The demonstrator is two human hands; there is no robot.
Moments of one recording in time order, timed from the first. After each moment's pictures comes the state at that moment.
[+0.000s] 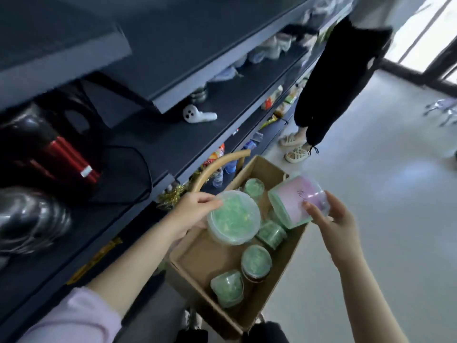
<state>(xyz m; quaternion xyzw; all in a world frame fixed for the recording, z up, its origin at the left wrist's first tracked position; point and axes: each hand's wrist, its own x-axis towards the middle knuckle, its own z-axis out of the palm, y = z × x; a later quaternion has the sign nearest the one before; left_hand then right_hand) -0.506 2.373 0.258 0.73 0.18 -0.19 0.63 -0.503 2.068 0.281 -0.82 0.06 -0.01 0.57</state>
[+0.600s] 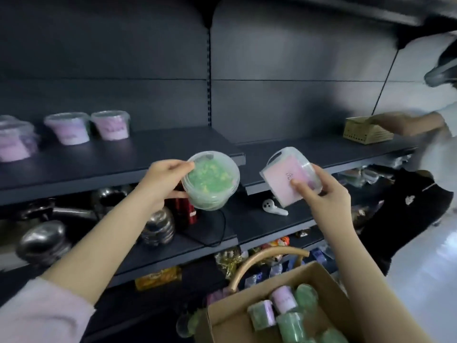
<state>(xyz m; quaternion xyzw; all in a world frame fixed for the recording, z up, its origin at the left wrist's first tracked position) -0.646 2.425 0.543 0.67 0.29 0.30 0.61 -0.466 2.162 0.511 -0.73 -0.32 -0.07 0.60</state>
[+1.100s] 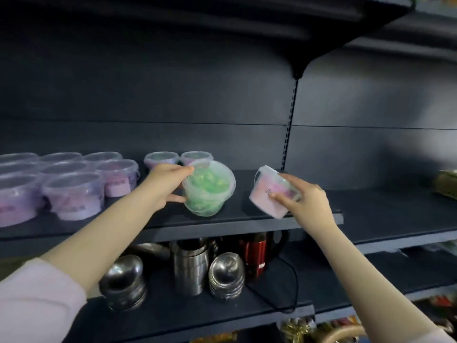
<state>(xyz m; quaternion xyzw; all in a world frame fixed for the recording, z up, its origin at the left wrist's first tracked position) -0.759 2.617 0.615 0.63 0.38 0.37 0.56 -0.534 2.425 0.571 -0.74 -0.49 -0.08 0.46</state>
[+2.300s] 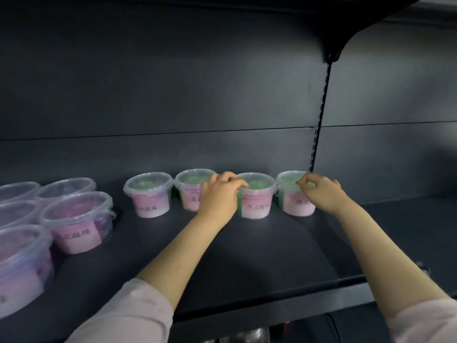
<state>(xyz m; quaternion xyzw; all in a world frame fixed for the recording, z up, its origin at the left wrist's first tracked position) -0.591 2.753 0.566 0.91 0.28 0.32 0.05 -0.391 2.608 0.584 -0.86 -0.40 0.02 0.31</state>
